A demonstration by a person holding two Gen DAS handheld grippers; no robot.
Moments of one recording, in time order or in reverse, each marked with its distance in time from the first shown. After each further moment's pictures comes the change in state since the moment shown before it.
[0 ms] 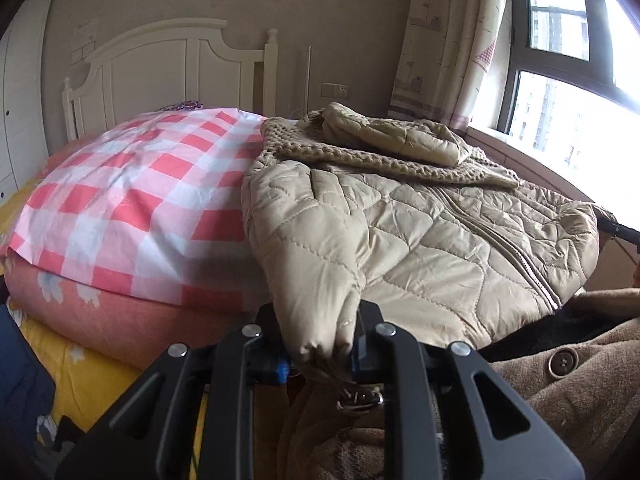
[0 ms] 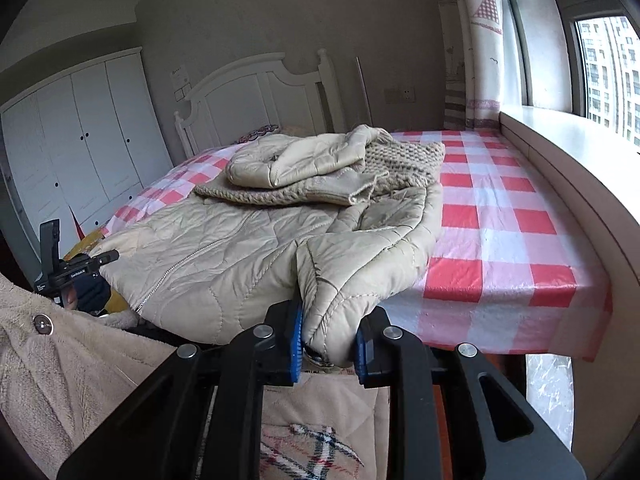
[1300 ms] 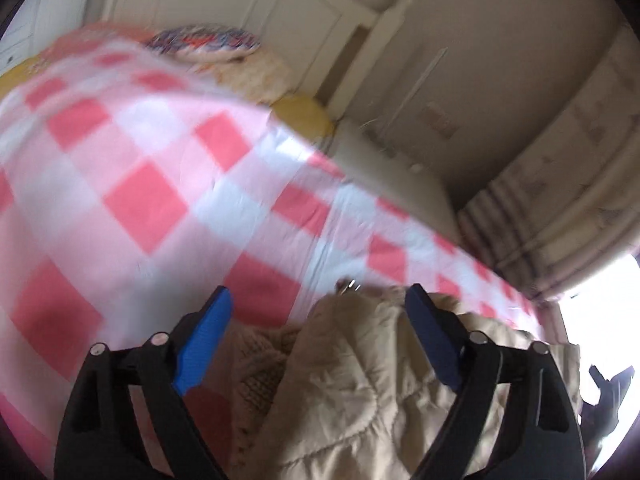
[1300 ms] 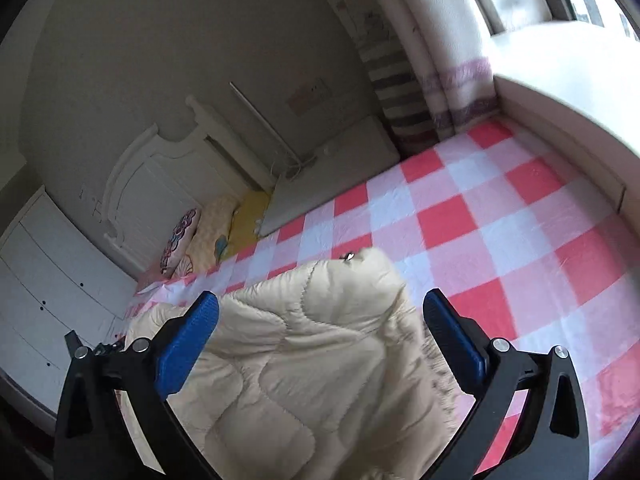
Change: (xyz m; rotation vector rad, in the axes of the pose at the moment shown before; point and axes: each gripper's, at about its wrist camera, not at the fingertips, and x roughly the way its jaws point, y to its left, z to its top) left arm 0.334 0.111 0.292 -0.486 0.121 0.003; right arm 0.294 -0.205 0.252 0.486 0.001 -0.067
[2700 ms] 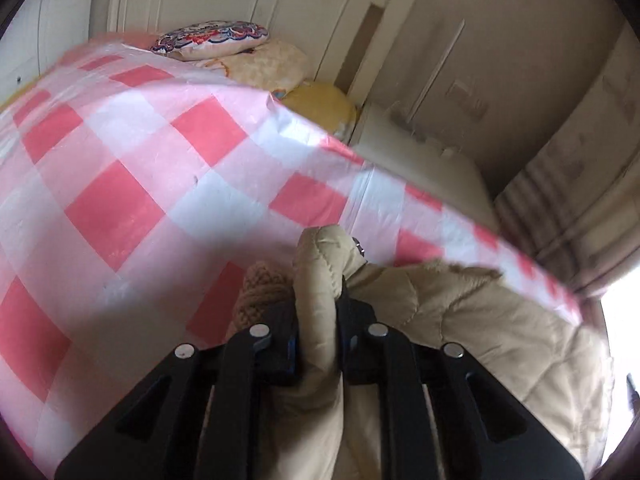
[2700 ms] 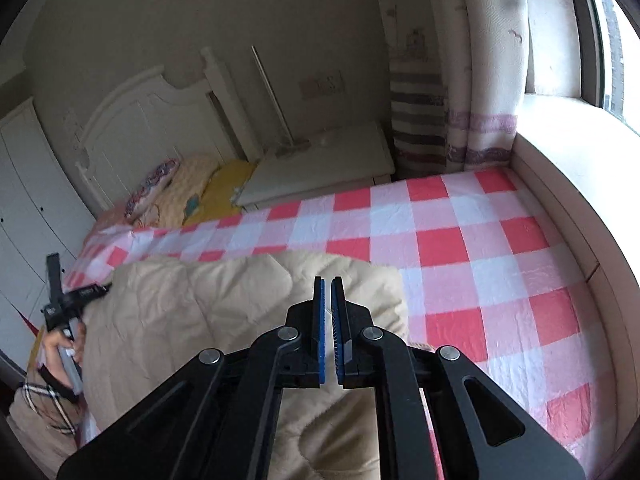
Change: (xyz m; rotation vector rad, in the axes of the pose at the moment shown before) left arm 0.069 -0.021 0.010 0.015 0.035 0.167; right arm 0.009 0.047 -0.004 -0.246 0.092 -0.171
